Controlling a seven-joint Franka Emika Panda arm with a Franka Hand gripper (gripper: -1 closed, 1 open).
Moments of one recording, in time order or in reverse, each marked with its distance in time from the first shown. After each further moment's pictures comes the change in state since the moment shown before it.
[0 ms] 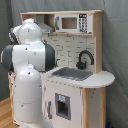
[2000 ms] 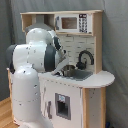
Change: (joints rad) arm 0.000 -0.055 -0.278 -0.181 0.018 0.473 -0.078
